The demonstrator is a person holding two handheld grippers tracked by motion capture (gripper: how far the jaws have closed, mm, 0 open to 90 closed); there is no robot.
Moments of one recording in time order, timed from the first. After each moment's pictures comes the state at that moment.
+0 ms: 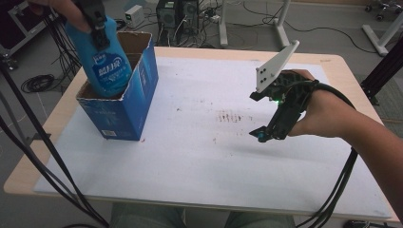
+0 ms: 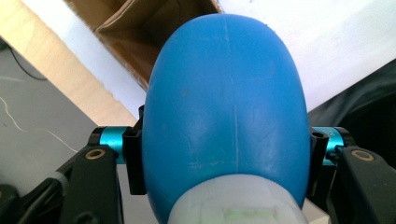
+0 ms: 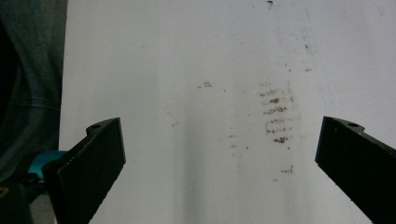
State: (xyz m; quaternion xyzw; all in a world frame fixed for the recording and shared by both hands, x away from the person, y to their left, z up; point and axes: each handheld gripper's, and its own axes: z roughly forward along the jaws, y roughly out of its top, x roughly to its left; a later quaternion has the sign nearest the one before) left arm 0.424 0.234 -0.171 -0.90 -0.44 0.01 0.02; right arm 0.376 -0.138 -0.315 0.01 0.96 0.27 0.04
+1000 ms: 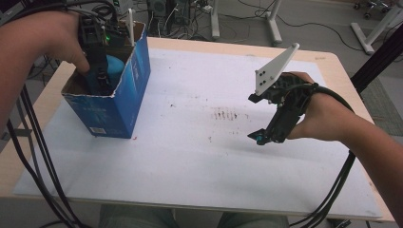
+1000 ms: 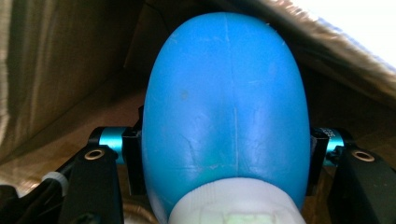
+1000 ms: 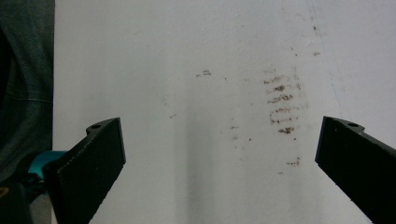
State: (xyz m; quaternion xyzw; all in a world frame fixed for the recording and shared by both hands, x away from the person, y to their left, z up) left arm 0.439 0.239 -0.287 -0.96 -0.26 0.01 0.04; right arm 0.382 -0.134 -0.325 0.02 0.97 0.25 0.02
